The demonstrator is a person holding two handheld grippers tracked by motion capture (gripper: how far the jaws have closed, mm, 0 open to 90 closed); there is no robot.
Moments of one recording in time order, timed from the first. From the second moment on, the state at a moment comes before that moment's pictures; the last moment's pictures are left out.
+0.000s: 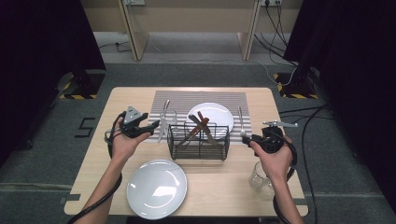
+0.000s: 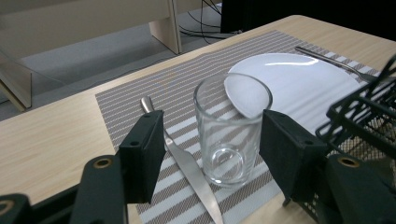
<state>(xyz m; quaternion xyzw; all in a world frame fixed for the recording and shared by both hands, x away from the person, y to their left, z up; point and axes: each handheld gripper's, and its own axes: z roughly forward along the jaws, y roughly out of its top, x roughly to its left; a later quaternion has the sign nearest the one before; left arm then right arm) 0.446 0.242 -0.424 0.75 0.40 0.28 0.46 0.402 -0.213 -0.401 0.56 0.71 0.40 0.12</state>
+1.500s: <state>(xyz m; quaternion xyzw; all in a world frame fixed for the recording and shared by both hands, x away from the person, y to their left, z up) 0.365 0.285 -0.455 0.74 0.40 0.27 0.47 0.403 -0.212 -0.404 0.57 0.71 0.40 0.11</state>
